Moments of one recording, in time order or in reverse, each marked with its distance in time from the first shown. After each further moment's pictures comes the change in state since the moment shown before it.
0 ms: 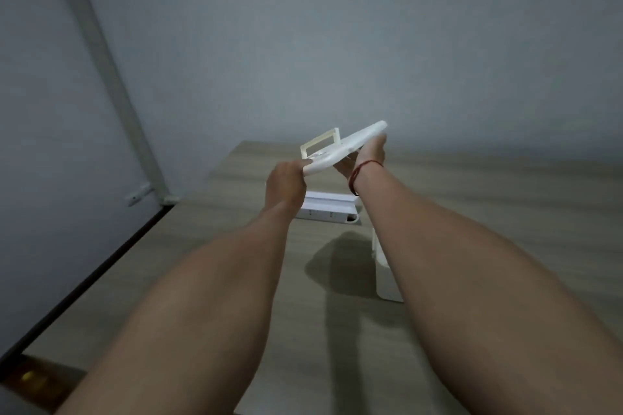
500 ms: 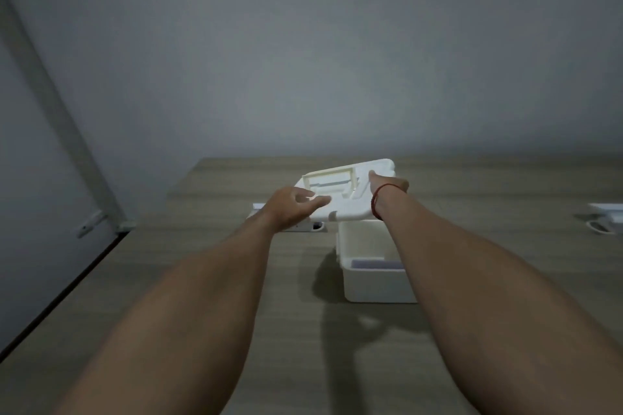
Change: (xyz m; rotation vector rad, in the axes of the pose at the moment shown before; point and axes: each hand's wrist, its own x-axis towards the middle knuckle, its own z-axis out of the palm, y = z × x) left_hand -0.004 0.031 0.035 -0.327 -0.566 0.008; right_hand 0.011 -0.039 -0.106 -0.472 0.444 -0.164
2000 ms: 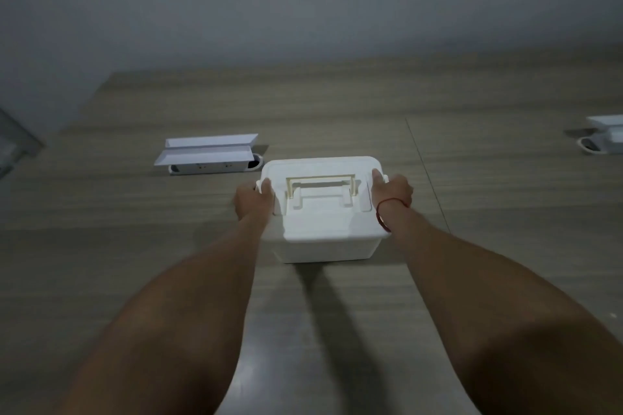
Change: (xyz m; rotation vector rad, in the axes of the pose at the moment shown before) left_hand 0.126 -0.040 0.219 -0.260 0.376 -0.581; right_hand 0.214 0.120 -0.102 -0.617 0.102 0.019
